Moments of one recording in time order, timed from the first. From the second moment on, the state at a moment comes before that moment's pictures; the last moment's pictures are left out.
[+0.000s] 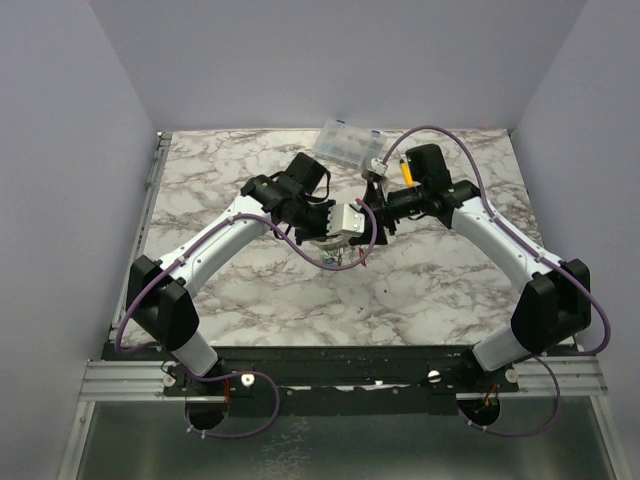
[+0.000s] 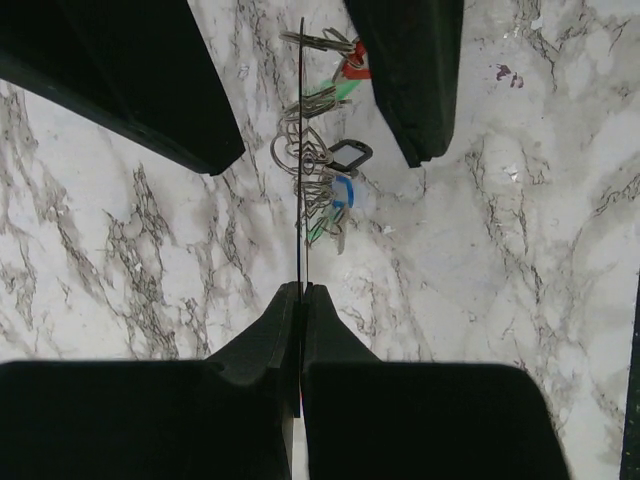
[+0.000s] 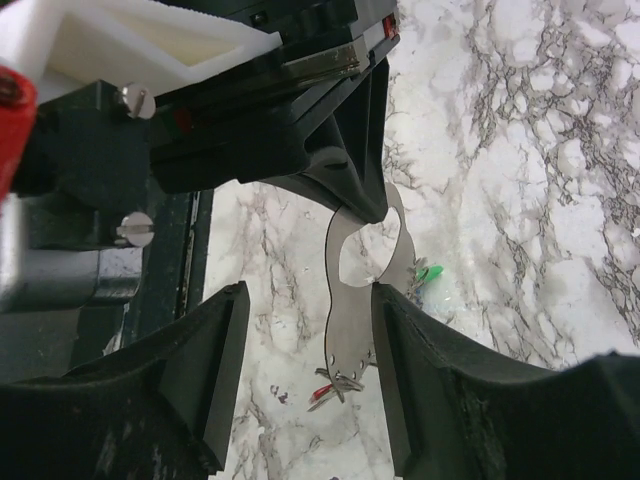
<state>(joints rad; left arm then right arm) -0.66 1.60 1.49 -0.93 0.45 0.96 0.43 1.53 1.27 -0.51 -1.11 -0.48</state>
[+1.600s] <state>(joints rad) -0.16 1.35 0.95 0.29 1.05 -0.39 0.35 1.58 1.23 0.53 -1.10 0.61</state>
